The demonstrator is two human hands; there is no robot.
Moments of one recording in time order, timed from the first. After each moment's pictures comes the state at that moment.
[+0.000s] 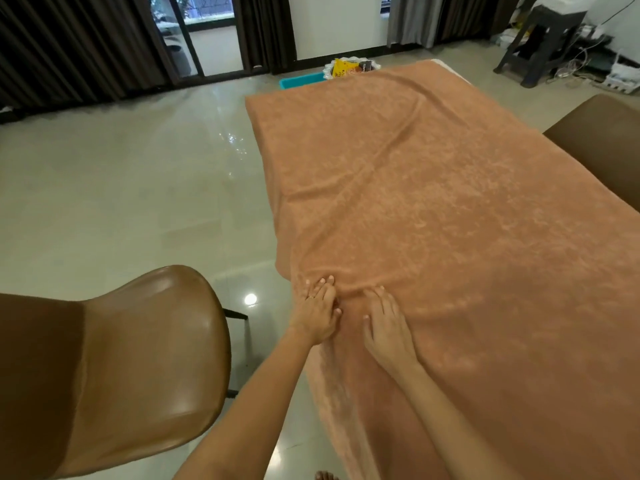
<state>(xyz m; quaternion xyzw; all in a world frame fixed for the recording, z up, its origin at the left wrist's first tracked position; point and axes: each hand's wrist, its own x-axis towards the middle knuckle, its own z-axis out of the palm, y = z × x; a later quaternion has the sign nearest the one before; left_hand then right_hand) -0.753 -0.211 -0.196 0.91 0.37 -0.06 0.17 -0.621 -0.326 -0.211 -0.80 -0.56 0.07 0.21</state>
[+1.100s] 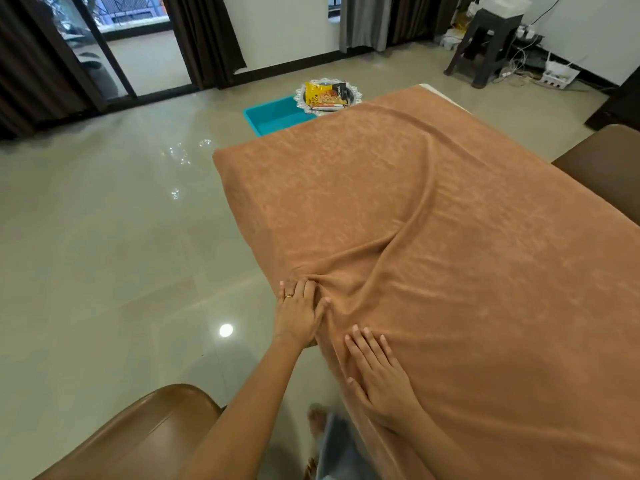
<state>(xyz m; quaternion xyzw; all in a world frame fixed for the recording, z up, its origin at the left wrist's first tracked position) -0.727 0.104 -0.202 0.91 0.38 0.03 0.18 -0.646 -0.105 -0.222 -0.79 -0.60 0.09 0.09</state>
